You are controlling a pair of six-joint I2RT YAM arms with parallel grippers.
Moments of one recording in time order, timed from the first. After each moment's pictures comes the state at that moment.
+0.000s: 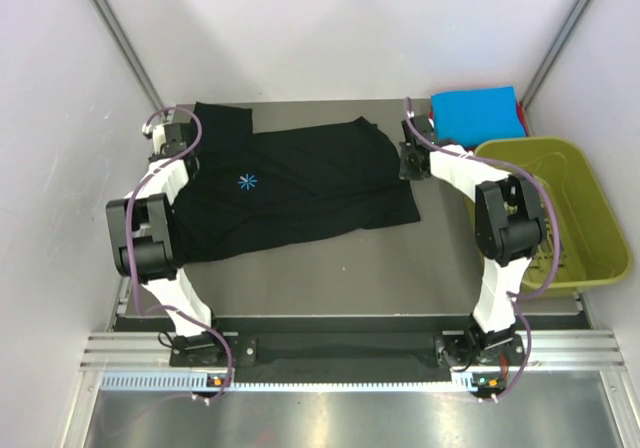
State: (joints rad) left arm 0.16 1.81 1.28 -0.35 -0.59 -0.26; right arm 0.31 1.95 1.42 -0.44 0.17 0.32
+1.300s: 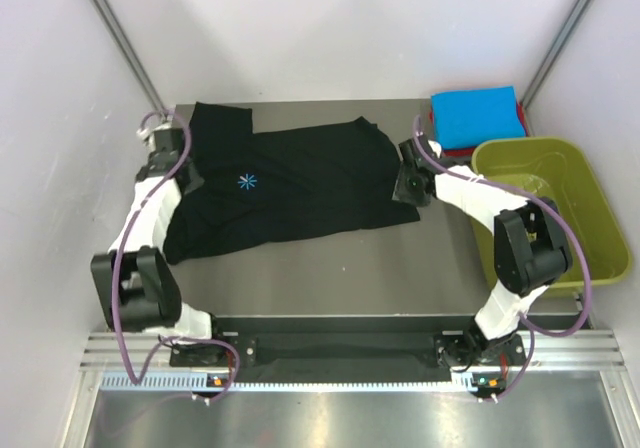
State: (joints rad) left arm 0.09 1.51 1.20 -0.52 -0.31 -0.32; right arm 0.39 1.70 1.20 -0.53 0.18 0.57
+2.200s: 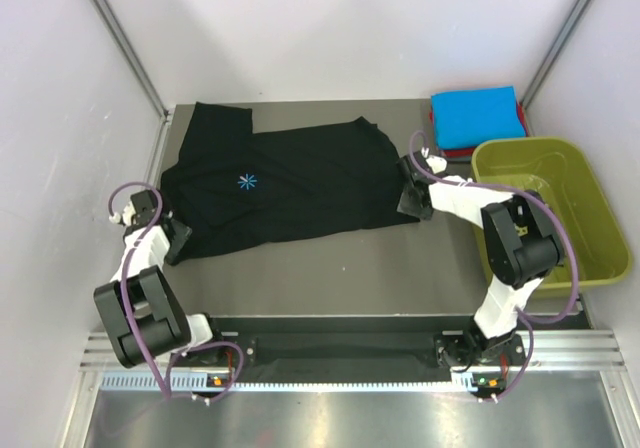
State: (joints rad) left arm 0.41 1.29 0.70 -0.43 -0.14 -0.66; right arm 0.41 1.77 1.07 -0.44 0.34 0.68
